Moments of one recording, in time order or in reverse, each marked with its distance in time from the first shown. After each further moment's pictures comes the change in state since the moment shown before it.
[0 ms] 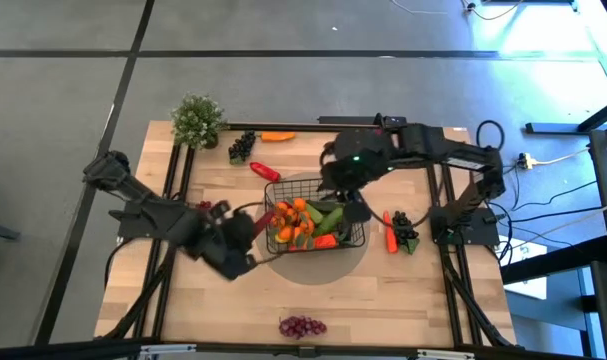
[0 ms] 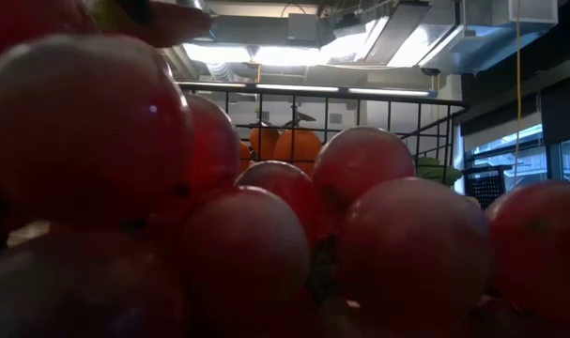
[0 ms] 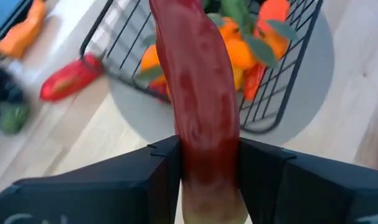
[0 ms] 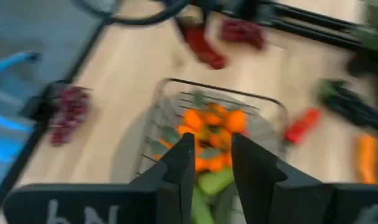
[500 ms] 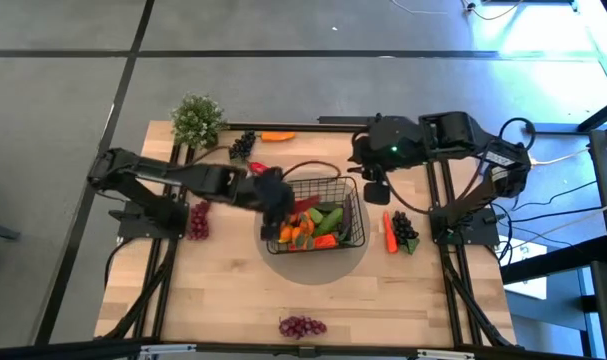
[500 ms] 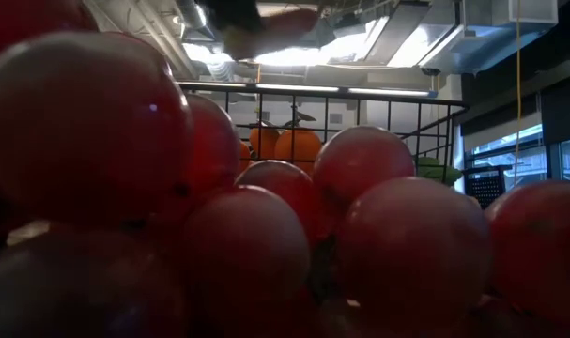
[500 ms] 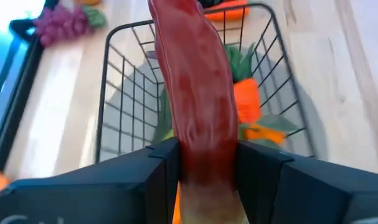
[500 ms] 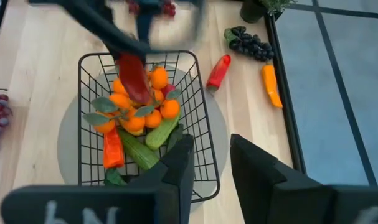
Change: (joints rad) left arm 0.450 0.020 0.000 0.463 0.390 0.936; right arm 0.000 -0.140 0.000 -0.174 0.320 0.177
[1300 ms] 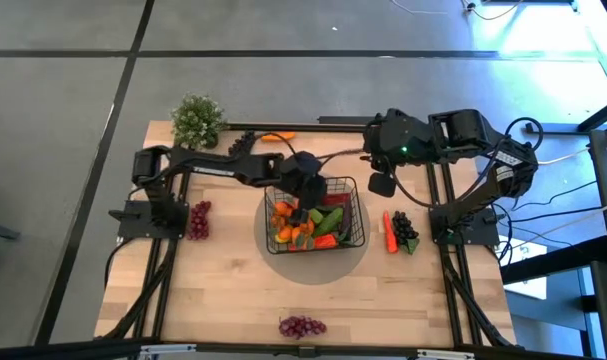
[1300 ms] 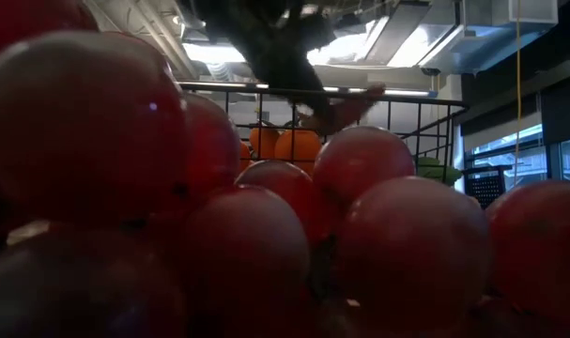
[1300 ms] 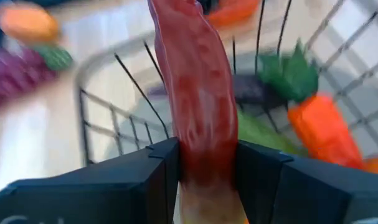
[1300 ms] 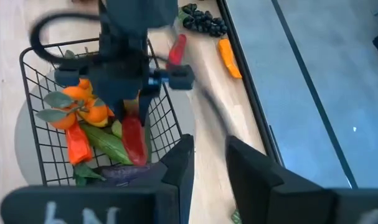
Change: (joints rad) left arm 0.248 0.329 -0.001 0.388 0.325 0.364; right arm 0.000 -0.037 -0.001 -0.097 0.175 0.128
